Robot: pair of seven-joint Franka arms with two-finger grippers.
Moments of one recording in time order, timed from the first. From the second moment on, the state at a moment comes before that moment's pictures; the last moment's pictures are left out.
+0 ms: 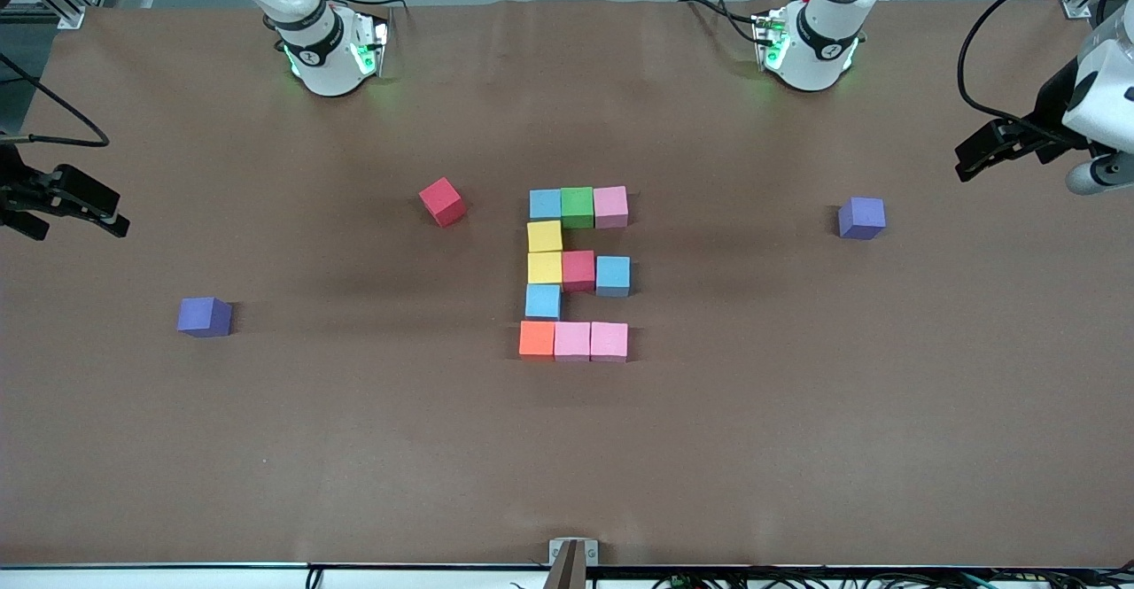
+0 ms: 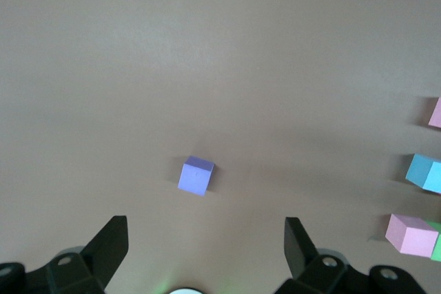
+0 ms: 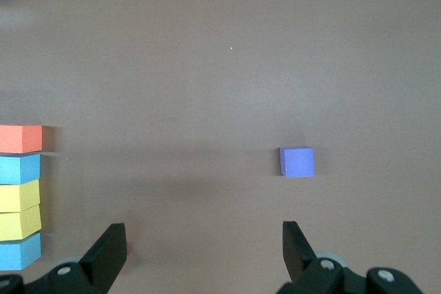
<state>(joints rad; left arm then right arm) -0.04 -0.07 -0.05 -1.63 0.07 1.55 -0.28 0.07 0.09 -0.11 -1.44 0.05 1.62 -0.04</state>
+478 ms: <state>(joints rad) -0.05 -0.07 -0.09 -1.69 0.06 1.63 -0.25 0.07 0.09 -0.11 -1.44 0.05 1.62 -0.04</state>
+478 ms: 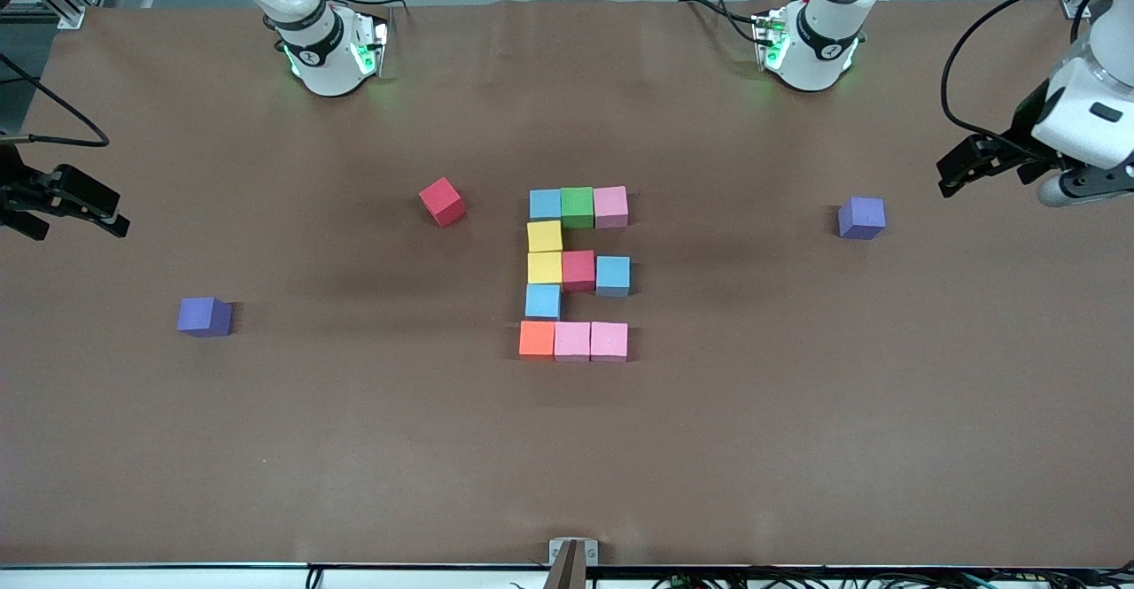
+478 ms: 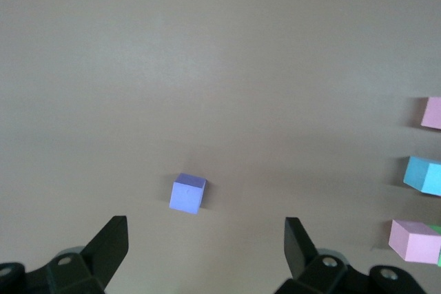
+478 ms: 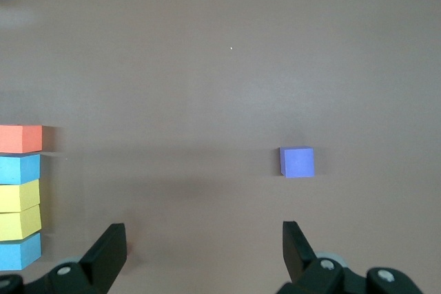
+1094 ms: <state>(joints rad) -0.05 -0.11 -0.12 -1.67 0.04 1.58 -0.19 0.07 0.09 -0.11 -1.44 0.05 1.62 -0.04</state>
